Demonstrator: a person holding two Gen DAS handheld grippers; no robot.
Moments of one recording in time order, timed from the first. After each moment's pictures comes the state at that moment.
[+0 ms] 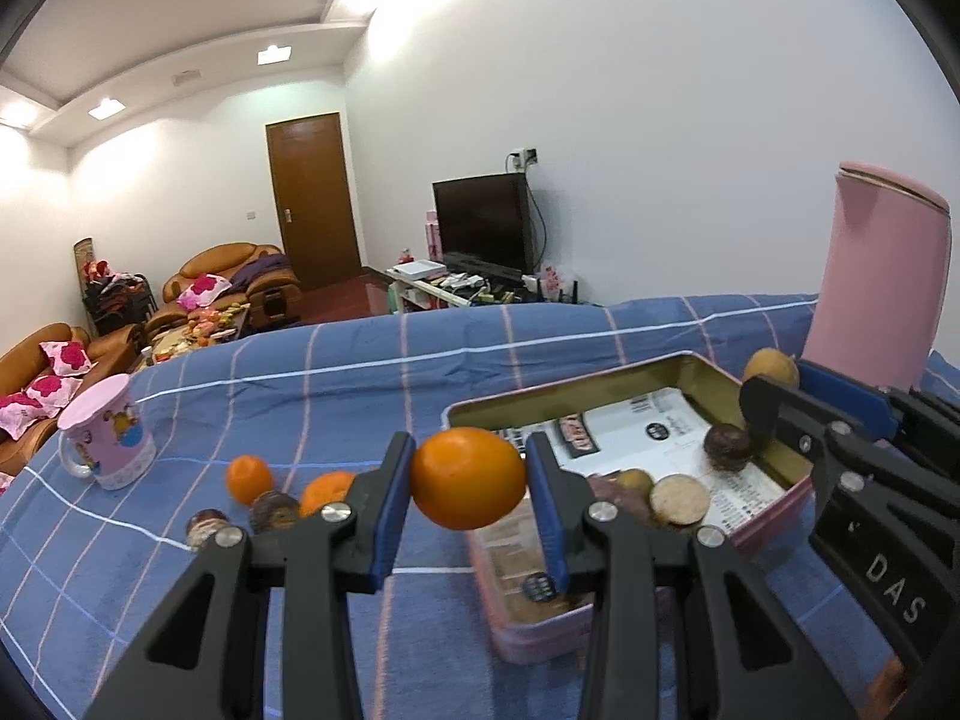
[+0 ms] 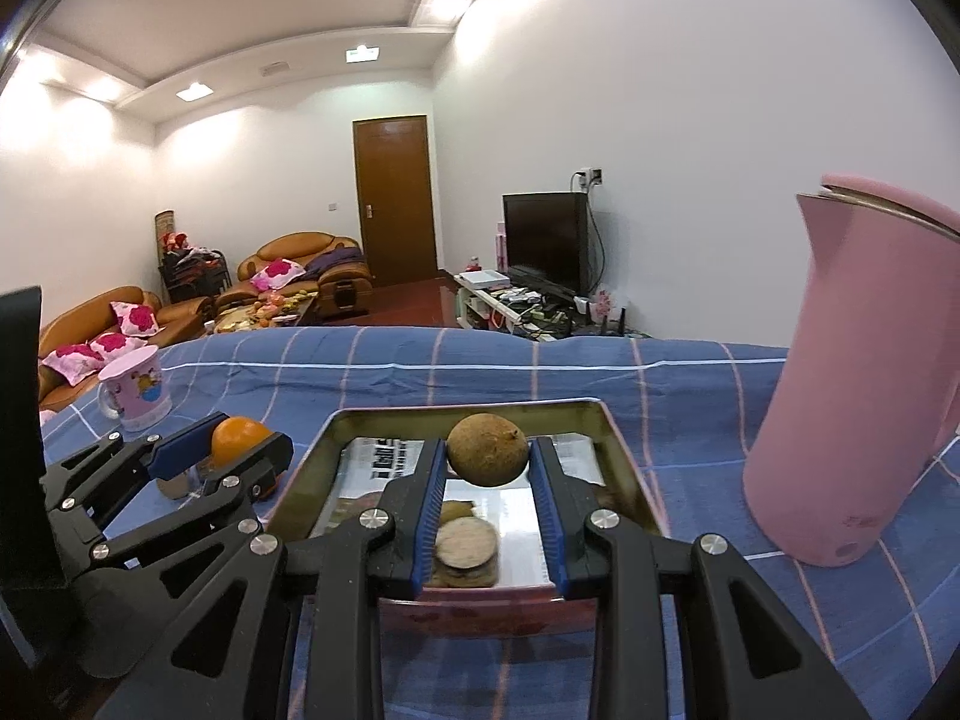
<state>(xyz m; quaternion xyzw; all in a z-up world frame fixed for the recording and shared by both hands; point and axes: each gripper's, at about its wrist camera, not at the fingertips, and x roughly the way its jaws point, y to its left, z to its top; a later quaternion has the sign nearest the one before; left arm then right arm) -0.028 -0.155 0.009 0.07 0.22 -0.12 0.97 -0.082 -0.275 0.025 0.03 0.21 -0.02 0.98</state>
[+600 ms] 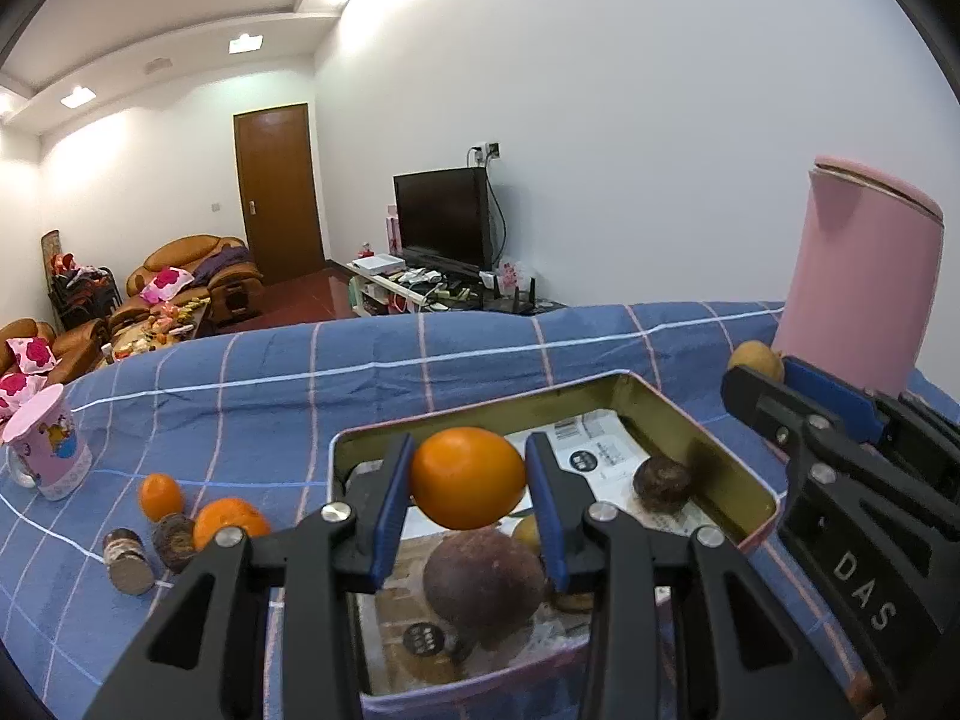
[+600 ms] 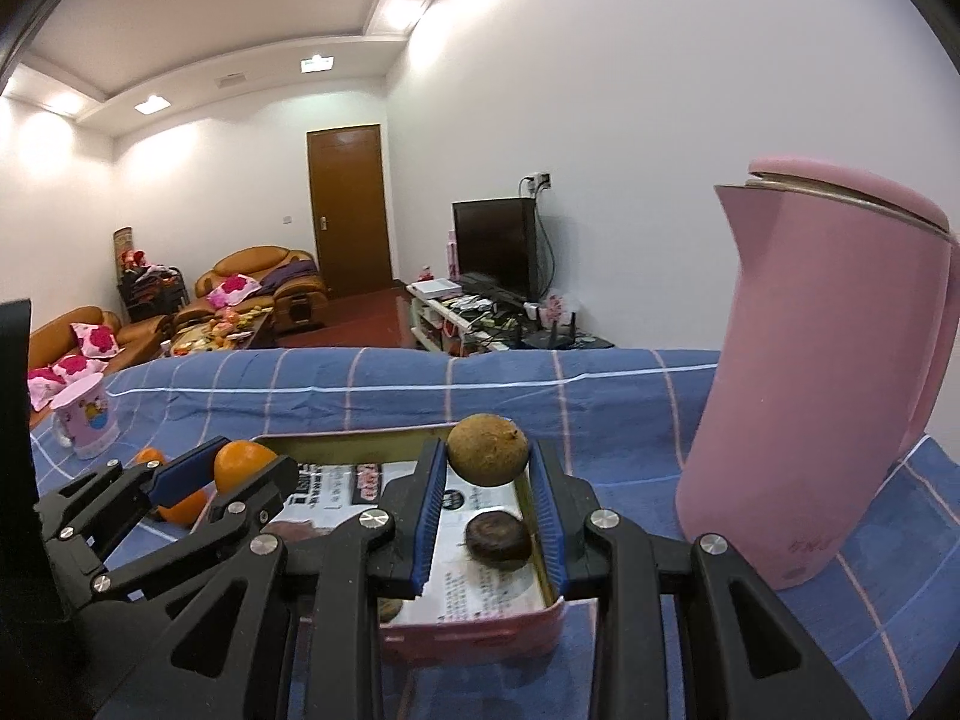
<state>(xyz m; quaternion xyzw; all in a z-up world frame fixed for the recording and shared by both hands) -0.011 -0.201 0.008 0.06 0.23 -0.16 0.96 -0.071 -0.312 0.026 0.04 0.20 -0.08 0.98</state>
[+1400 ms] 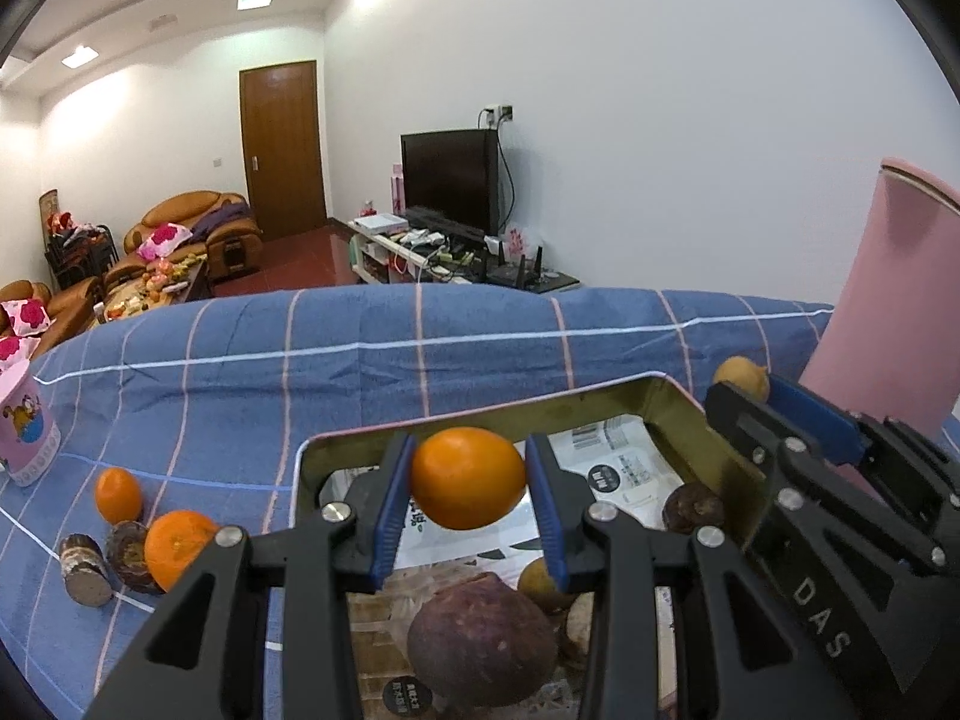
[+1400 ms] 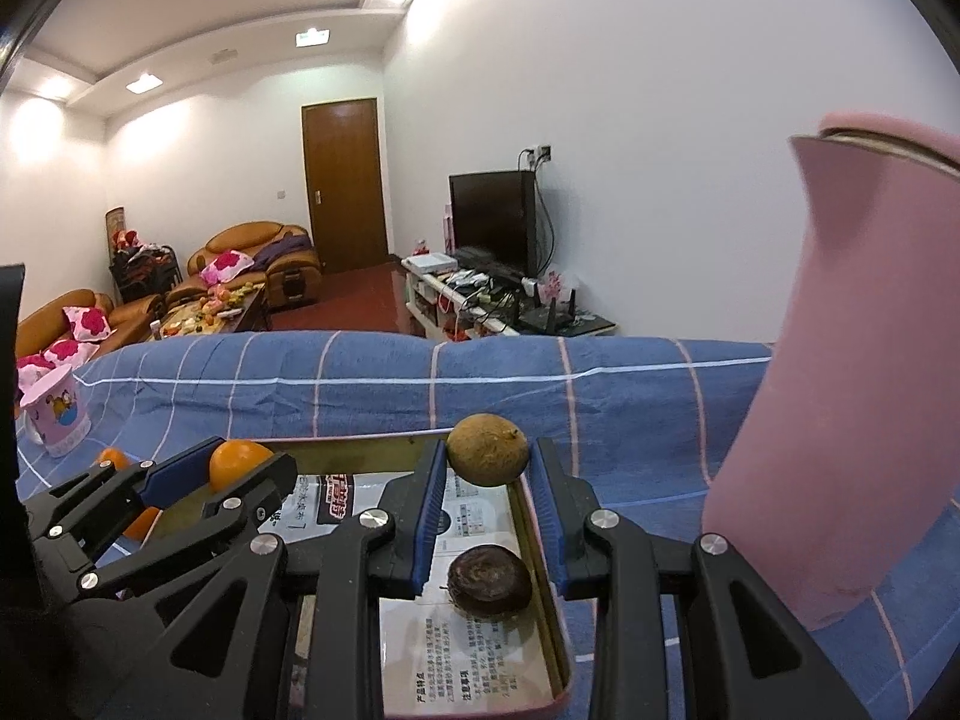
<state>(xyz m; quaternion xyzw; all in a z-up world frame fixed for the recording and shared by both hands) 0.039 -0.214 -0.003 0.04 0.28 -0.15 0.95 -0.018 -0.319 0.012 0.04 0.24 -0.07 0.97</state>
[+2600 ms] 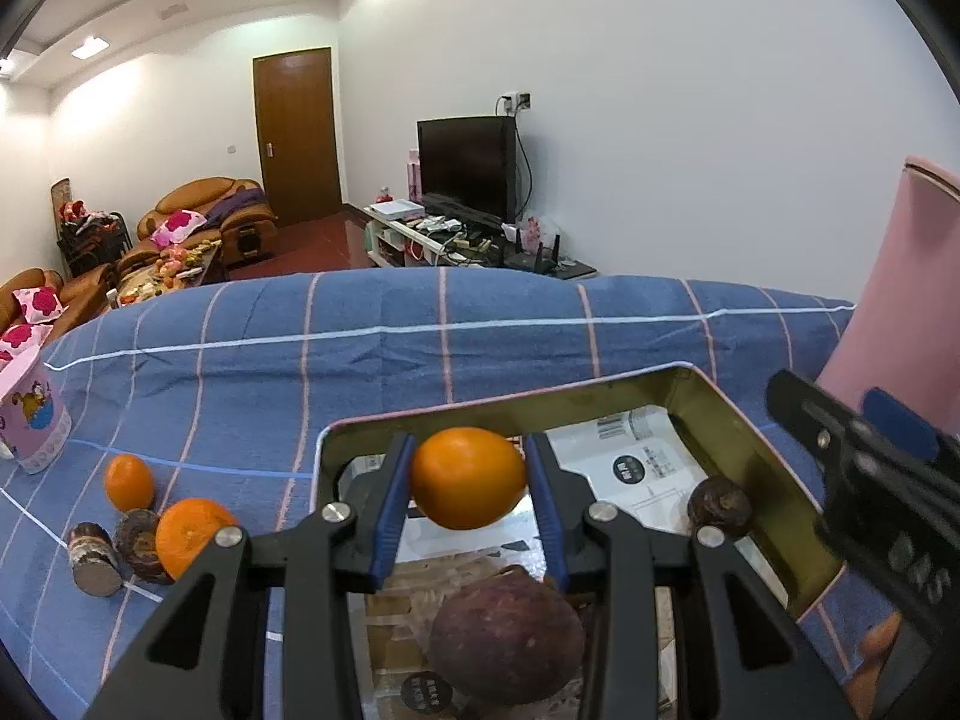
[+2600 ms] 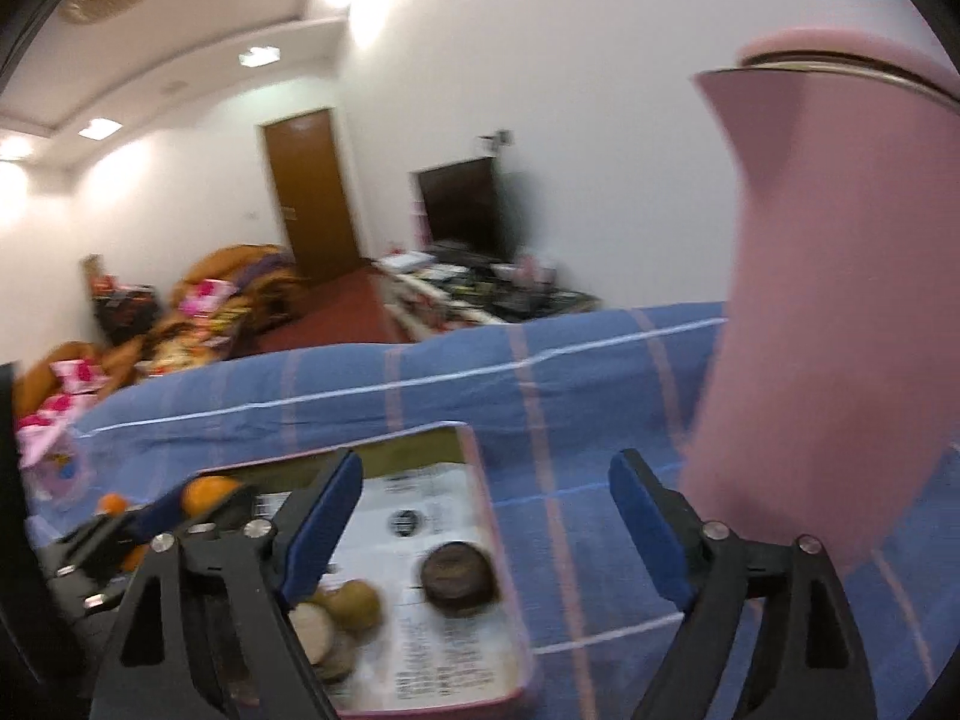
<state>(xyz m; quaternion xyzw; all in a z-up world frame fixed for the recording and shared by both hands) 0.042 -0.212 -0.007 0.04 0.30 -0.12 0.95 -0.027 -0.352 0.011 0.10 0.25 -0.15 0.95</state>
